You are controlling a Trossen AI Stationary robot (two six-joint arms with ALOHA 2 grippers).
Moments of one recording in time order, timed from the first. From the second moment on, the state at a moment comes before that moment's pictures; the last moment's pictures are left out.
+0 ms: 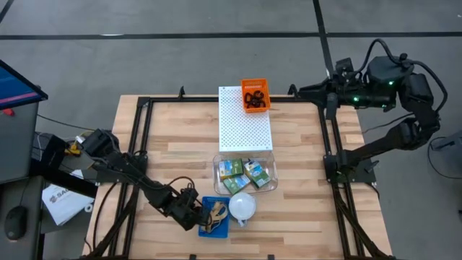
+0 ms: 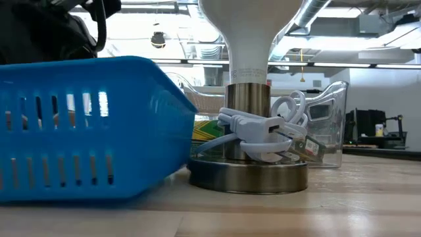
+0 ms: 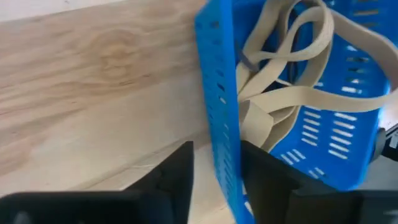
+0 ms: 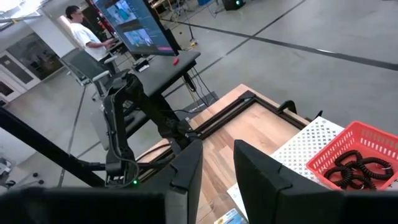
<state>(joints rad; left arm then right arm) -0.66 1.67 0.93 -0.34 -0.19 -1.95 -0.04 1.22 2.03 -1.09 0.24 0.54</state>
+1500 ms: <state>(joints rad) 0.27 0.91 0.93 -0.80 -0.04 -1.27 -0.04 1.22 2.03 -1.17 0.30 0.54</state>
